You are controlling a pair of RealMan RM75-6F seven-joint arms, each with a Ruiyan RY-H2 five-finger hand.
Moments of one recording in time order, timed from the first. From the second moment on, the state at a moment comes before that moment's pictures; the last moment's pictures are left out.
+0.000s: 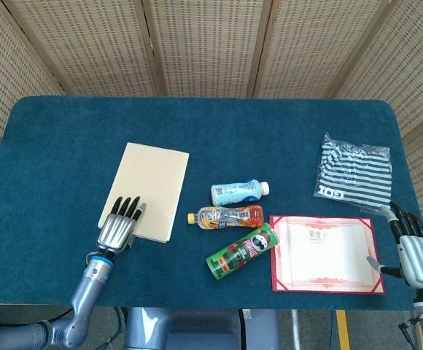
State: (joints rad) left arm -0.51 -1.73 -0.09 -1.41 1.12 1.13 0.74; right arm 0.11 -1.05 0.07 -1.68 -1.42 1.37 0.12
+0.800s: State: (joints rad) left arm -0.55 -1.79 -0.15 -1.27 1.15 1.17 0.73; right arm 0.11 -1.05 0.07 -1.68 -1.42 1.37 0.11
